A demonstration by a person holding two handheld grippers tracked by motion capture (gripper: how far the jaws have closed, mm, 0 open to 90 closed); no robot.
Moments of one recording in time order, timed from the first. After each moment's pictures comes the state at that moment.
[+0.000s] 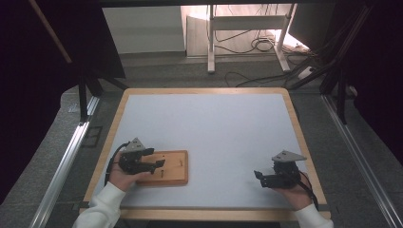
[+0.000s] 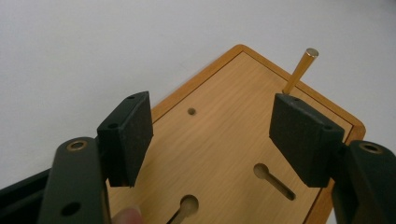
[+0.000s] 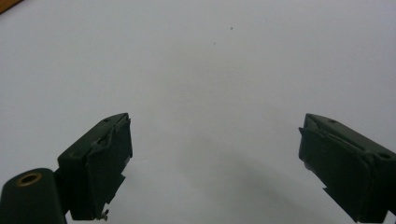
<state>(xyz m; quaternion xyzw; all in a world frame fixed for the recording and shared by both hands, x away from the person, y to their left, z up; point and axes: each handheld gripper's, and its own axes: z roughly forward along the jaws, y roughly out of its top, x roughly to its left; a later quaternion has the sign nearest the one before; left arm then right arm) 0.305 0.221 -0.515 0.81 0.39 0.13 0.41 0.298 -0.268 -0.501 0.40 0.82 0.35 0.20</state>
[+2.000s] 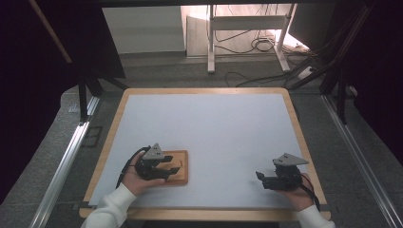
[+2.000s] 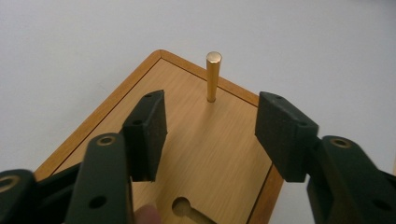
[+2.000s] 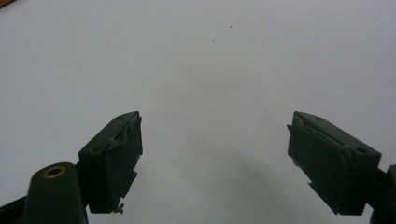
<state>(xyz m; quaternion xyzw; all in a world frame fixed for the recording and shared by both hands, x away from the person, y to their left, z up) 0.300 0.170 -0.512 0.86 0.30 0.11 0.40 0.294 -0.274 -0.507 0.40 0.82 0.36 0.20</state>
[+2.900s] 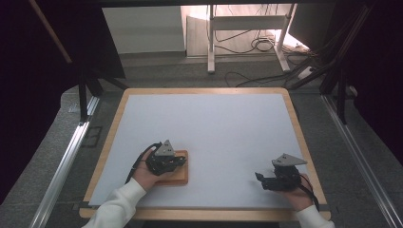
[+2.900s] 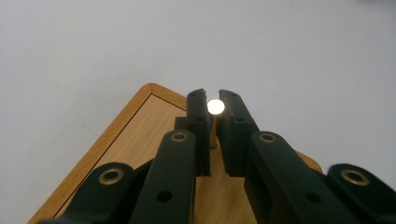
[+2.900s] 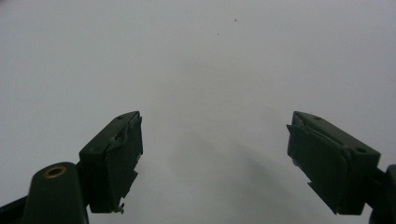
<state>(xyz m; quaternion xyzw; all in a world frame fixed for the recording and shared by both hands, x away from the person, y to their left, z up) 0.317 0.145 -0.515 0.87 0.27 0.12 0.40 0.294 -0.273 -0.510 0.40 0.82 0.35 0.20</state>
